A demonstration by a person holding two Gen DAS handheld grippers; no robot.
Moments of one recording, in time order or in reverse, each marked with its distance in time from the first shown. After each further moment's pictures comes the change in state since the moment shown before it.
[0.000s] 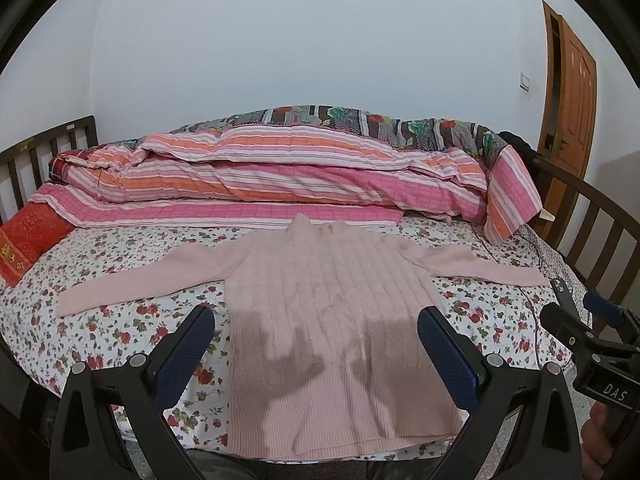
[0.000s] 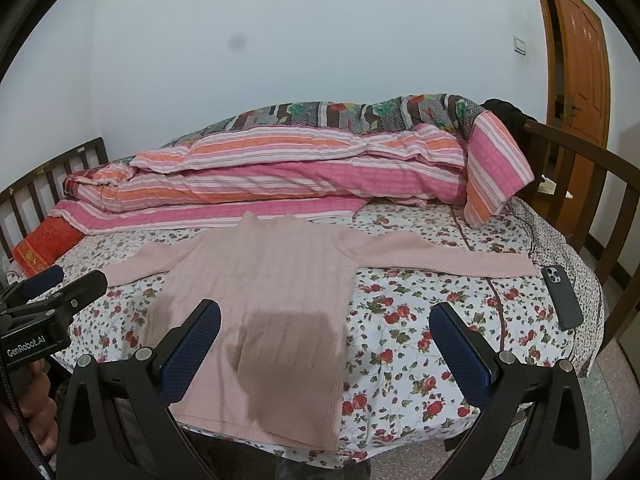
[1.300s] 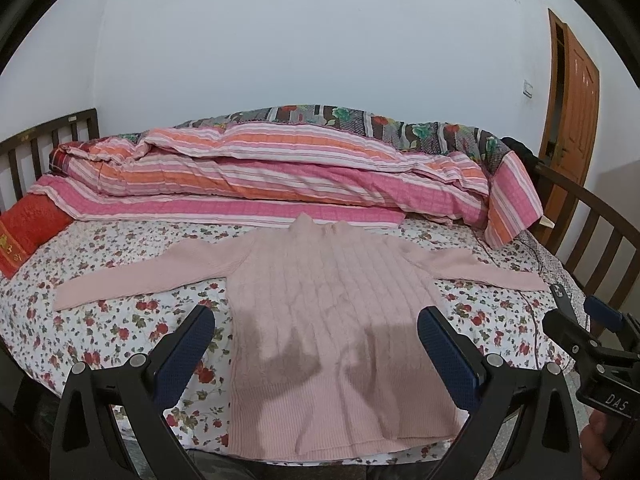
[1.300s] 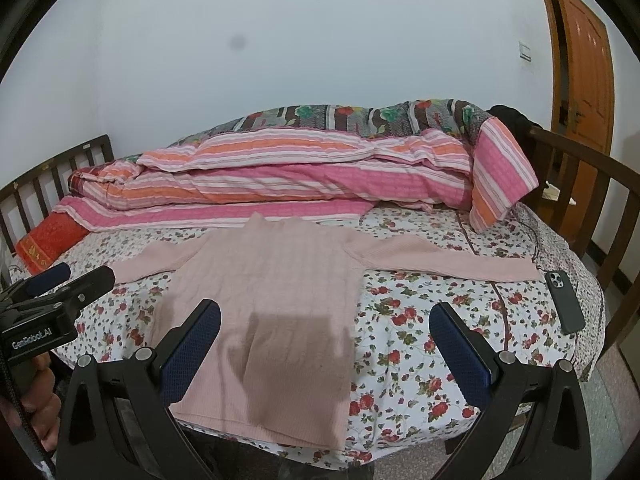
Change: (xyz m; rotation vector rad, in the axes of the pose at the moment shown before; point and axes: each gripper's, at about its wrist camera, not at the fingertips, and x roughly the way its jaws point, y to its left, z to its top) left arm 0.007 0.013 -0.005 -0.028 0.002 -0.016; right arm -0.005 0.012 -0.001 -0.016 -0.012 0.015
